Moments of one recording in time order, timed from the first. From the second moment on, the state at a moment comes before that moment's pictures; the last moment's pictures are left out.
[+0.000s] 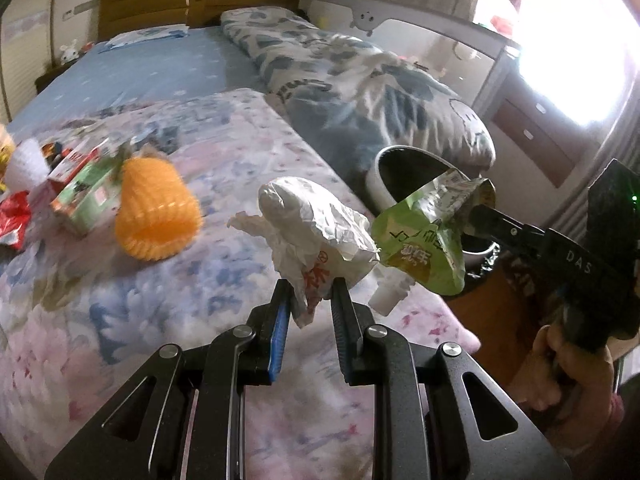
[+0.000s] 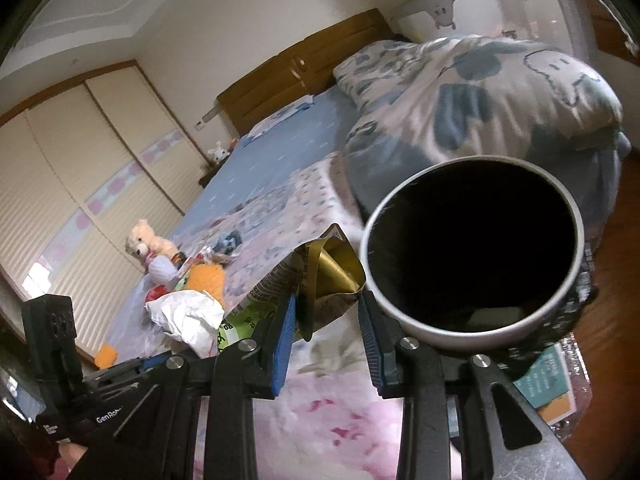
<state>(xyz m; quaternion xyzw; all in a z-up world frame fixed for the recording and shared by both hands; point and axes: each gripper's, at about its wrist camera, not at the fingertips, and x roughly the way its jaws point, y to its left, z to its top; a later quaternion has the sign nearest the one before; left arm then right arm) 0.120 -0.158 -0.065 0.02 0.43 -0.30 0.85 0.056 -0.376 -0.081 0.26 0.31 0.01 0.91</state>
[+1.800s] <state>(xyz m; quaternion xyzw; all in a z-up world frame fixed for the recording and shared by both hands) 0.154 -0.319 -0.070 0.10 0.45 -0.36 0.81 0.065 -0.506 -0.089 0.25 0.33 -0.10 0.91</state>
